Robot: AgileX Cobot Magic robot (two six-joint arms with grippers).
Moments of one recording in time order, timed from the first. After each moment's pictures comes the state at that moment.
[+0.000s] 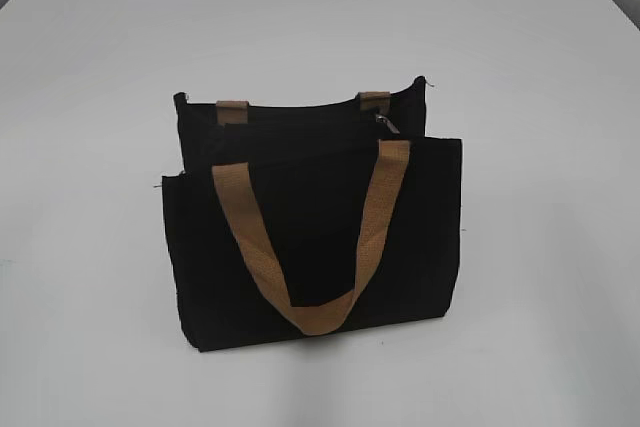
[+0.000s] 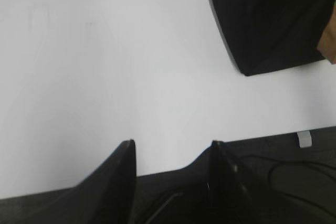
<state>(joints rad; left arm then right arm) -0.38 0.34 -0.63 0.01 1.20 -0.14 0.28 0.73 -0.72 0.16 1.20 -0.12</state>
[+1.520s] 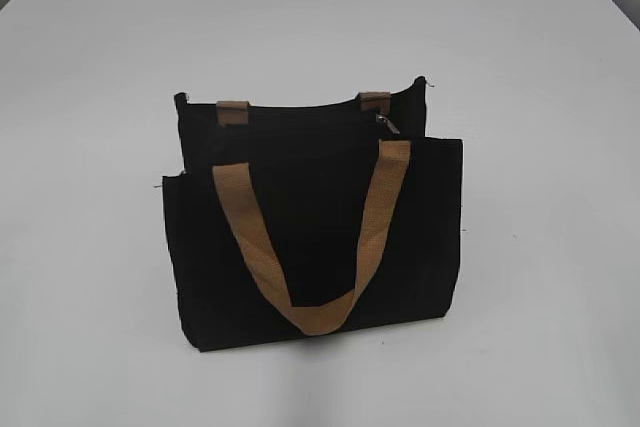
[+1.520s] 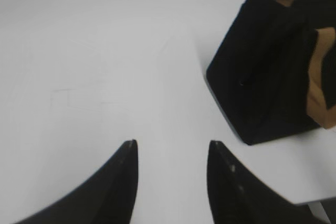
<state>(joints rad) -0.29 0.03 -0.53 0.00 1.06 -0.03 0.13 0.09 -0.48 0.14 1.10 -0.11</state>
